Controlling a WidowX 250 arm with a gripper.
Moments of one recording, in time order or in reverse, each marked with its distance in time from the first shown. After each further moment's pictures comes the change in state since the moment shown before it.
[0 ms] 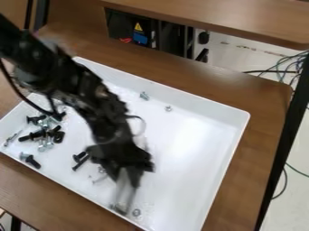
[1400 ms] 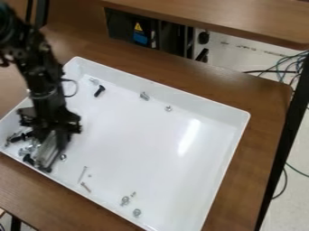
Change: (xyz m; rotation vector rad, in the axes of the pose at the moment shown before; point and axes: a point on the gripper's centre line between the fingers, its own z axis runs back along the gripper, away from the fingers) arm 0.049 0.082 0.029 0.115 0.044 0.017
